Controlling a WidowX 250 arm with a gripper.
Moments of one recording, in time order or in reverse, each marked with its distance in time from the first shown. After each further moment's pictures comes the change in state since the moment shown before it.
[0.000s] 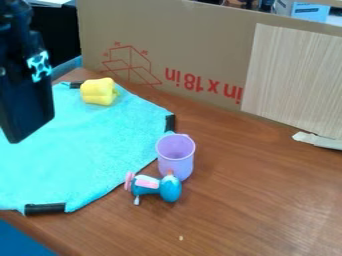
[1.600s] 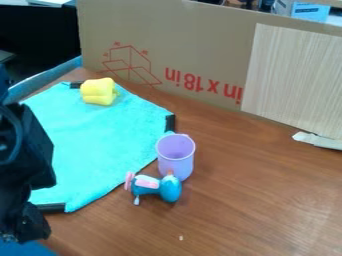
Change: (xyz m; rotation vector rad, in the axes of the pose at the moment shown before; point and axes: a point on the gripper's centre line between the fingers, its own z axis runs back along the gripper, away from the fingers) arm 0.009 0.052 -0.131 0.075 -0.167 -0.899
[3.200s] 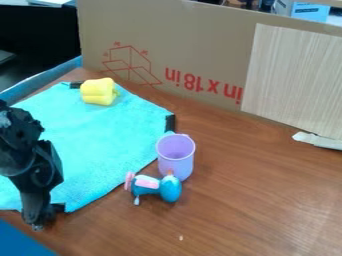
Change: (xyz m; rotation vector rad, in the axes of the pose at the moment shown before) arm -0.049 0.064 -0.094 0.176 0.161 0.113
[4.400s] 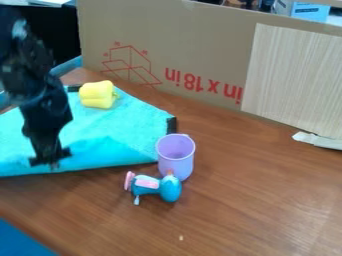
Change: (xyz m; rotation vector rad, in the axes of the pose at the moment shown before) arm 0.023 0.049 0.038 -0.091 0.051 0.217
